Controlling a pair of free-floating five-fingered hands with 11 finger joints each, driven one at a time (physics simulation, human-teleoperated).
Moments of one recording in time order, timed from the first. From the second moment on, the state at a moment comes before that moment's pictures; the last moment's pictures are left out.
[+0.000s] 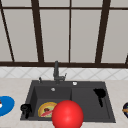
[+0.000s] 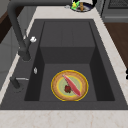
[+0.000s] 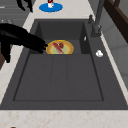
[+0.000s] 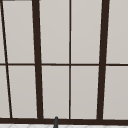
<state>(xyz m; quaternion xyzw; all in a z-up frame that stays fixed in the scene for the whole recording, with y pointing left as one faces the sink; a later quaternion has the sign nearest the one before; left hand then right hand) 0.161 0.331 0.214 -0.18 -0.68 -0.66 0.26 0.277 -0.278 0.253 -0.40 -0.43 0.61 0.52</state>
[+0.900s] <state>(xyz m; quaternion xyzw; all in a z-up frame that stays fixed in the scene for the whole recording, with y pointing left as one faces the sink) 0.161 0.331 0.214 -0.18 -0.68 -0.66 0.26 0.264 -0.219 0.253 -0.37 -0.46 0.63 0.50</state>
